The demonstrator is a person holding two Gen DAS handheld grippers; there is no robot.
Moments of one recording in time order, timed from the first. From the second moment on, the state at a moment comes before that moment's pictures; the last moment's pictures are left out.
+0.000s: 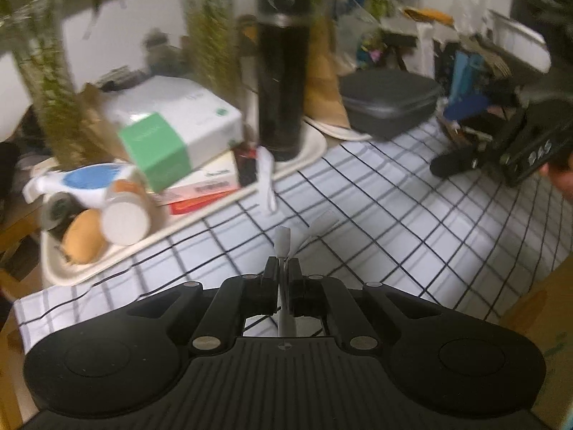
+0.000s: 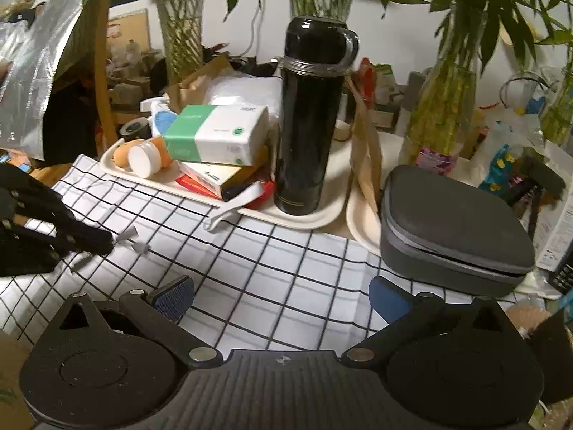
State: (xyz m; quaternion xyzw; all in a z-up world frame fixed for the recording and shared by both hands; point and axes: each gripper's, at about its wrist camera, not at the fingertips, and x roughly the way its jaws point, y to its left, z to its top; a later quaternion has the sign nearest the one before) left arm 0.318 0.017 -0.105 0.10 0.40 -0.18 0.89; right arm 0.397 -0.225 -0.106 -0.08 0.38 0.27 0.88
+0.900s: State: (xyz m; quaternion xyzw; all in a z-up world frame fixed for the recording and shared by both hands) left arm 0.306 0.044 -0.080 0.04 0.41 -0.15 0.90; right arm 0.459 -0.147 -0.175 -0.02 0.36 0.40 0.84
